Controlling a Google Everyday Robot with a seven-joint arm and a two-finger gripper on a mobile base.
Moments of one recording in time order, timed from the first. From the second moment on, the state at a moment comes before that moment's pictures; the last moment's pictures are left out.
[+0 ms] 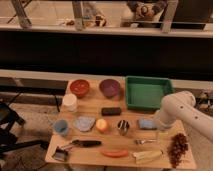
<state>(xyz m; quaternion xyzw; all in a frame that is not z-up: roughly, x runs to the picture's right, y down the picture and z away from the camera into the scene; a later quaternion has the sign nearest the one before) 0.268 0.213 0.756 -0.33 -0.07 -0.03 0.94</state>
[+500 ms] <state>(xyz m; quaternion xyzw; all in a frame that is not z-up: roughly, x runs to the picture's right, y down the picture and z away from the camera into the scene) 0.270 0.229 0.756 -0.33 -0.07 -0.04 0.94</state>
